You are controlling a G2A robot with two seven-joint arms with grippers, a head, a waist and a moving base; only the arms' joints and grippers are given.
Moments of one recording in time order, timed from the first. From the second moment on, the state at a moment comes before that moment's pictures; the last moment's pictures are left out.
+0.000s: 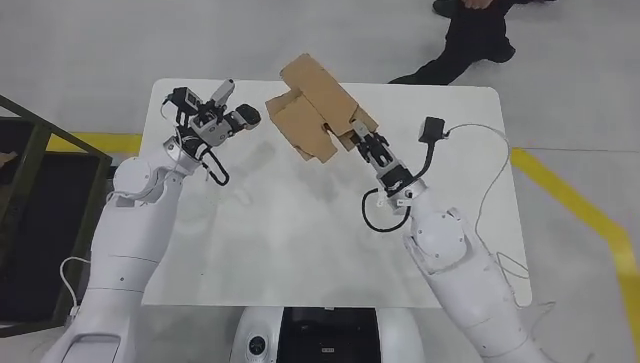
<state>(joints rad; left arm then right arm) 1.22 -1.12 -1.49 -1.42 -0.63 -0.17 -0.82 -1.31 -1.32 1.06 -1.70 -0.06 -0.14 0.05</state>
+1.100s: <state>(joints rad) 1.19 -1.15 -1.32 -1.44 -0.63 -0.16 -0.82 -1.33 -1.37 0.98 -1.75 -0.24 -0.04 -0.13</state>
